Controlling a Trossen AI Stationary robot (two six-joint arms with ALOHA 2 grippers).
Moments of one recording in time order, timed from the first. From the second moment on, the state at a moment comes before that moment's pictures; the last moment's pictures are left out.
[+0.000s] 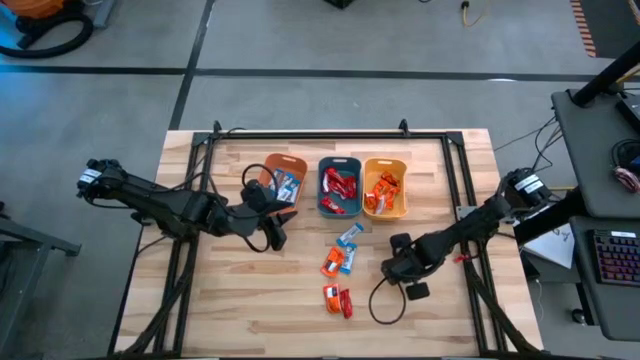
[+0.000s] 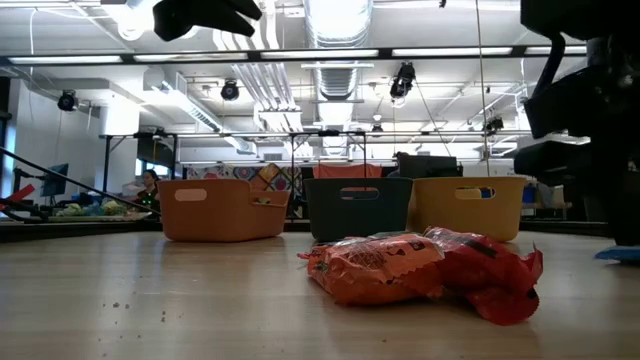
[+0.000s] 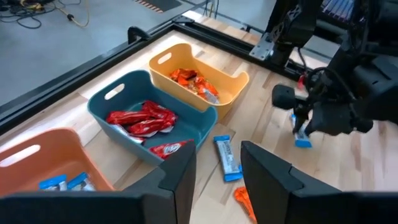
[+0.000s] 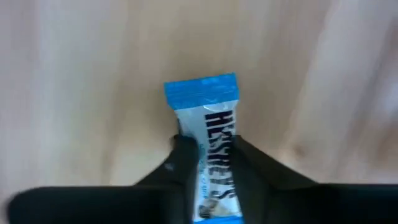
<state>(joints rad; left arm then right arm) -0.31 1.21 1.03 -0.41 -0.64 -0.58 0.48 1.68 0.83 -0.64 -0.05 0.26</state>
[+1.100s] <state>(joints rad) -0.31 1.21 1.01 -0.03 -0.31 -0.36 0.48 1.21 0.82 -0.39 0.29 0.55</state>
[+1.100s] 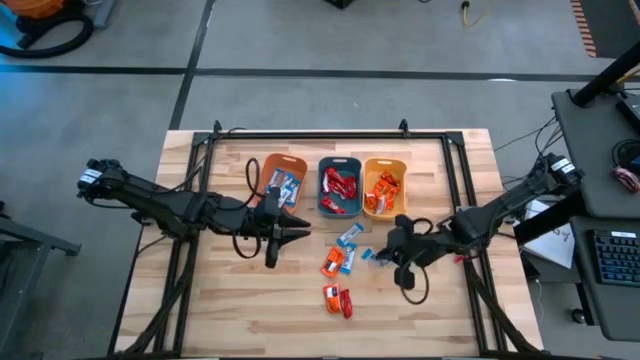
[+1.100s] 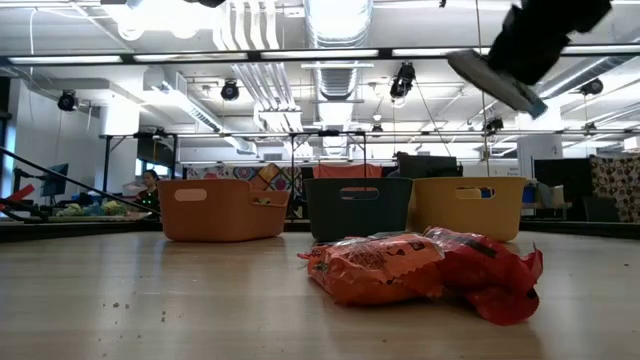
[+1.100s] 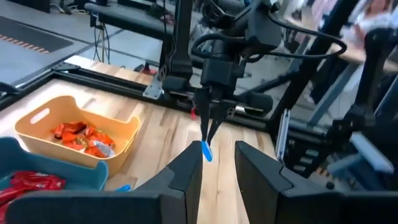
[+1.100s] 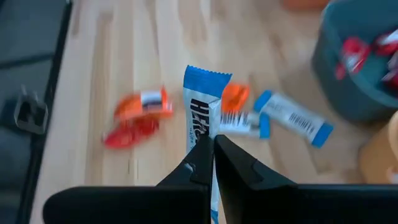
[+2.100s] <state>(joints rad) -0.29 1.64 1.00 0.57 -0.37 -0.42 0.47 1.16 0.82 0.01 0.55 0.45</state>
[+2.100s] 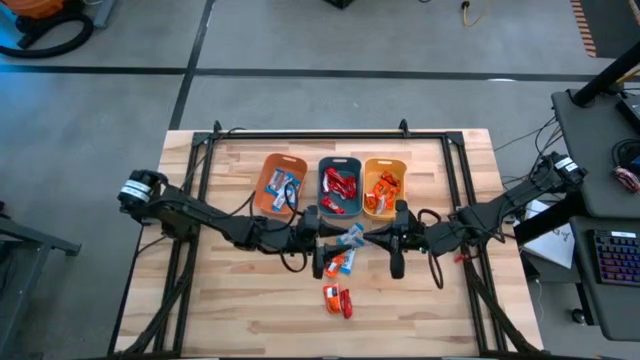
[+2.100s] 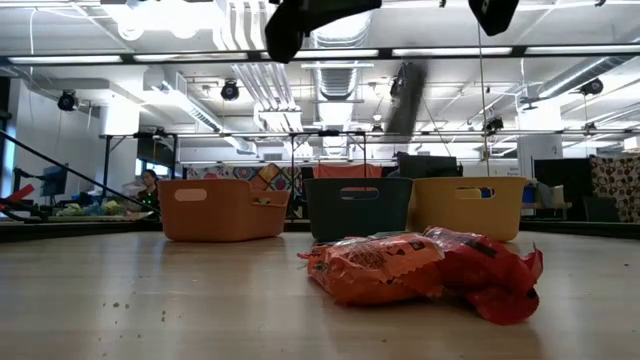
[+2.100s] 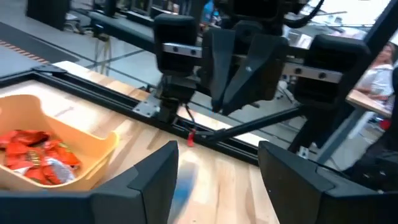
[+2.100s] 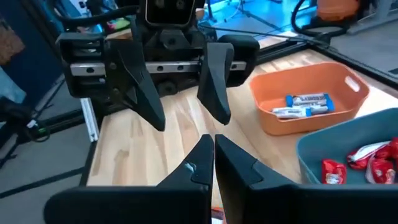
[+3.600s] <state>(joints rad) -0.28 1.21 1.00 0.09 -0.56 -0.21 0.37 1.54 0.80 -0.65 0.47 1.63</state>
